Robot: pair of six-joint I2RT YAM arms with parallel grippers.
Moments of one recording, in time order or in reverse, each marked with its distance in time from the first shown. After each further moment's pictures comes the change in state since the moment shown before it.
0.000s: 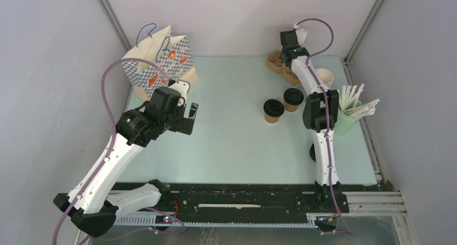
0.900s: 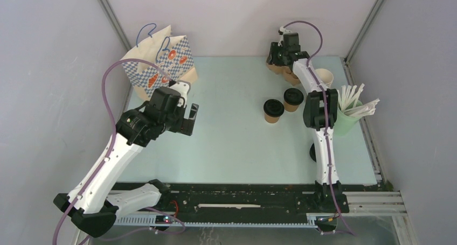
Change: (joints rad) left arm 0.004 0.000 0.000 -0.006 0.024 0.000; right arm -0.036 0.047 -0.012 0.128 -0.564 -0.245
